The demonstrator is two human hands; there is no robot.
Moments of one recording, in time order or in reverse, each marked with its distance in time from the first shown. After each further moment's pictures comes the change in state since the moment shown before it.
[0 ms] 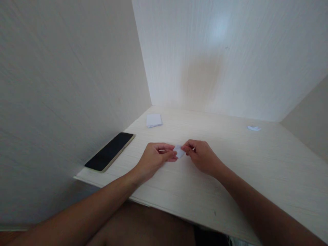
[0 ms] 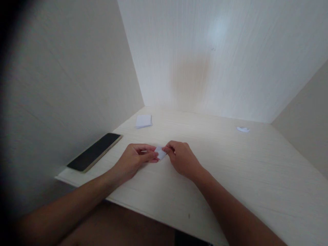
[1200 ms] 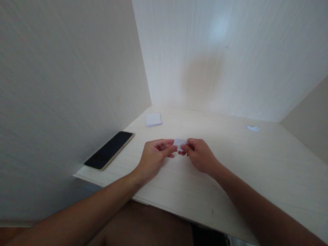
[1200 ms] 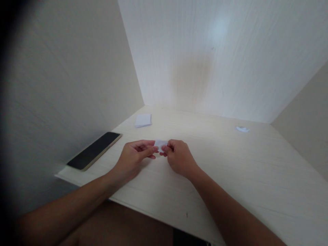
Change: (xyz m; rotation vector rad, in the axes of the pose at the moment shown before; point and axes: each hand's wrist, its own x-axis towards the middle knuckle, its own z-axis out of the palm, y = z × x) left_hand 0.000 0.002 0.014 -0.057 0.133 0.170; right_hand 0.003 0.003 0.012 0.329 0.032 0.137
